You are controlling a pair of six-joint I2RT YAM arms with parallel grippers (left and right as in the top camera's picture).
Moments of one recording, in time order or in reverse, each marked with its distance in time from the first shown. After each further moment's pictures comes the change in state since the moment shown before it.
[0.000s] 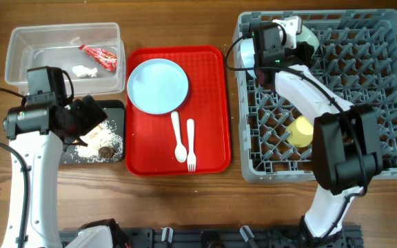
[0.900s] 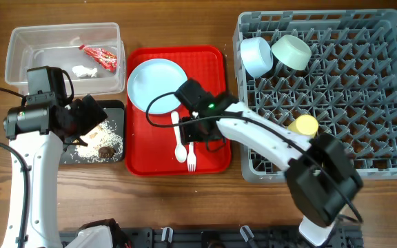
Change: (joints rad) left arm 0.000 0.000 0.000 0.002 0.003 0.000; right arm 0.491 -0.085 -0.048 -0.463 -1.154 0.656
